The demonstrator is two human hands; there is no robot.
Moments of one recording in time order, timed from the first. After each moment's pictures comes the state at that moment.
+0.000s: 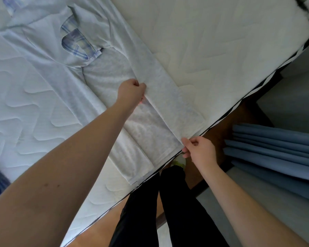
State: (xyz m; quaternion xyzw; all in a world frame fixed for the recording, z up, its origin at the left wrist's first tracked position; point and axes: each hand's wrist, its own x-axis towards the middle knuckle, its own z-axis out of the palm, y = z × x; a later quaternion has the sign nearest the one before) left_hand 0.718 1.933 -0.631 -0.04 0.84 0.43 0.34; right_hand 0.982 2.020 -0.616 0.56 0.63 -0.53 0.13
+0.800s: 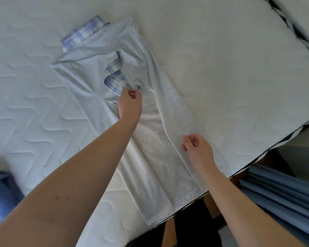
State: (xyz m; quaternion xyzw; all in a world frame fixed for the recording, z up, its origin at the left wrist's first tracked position) left_hand 0.613 1.898 -0.616 -0.11 0.87 0.46 0.16; right_hand 0.827 2.016 -0.613 0.48 0.69 -0.54 0.05
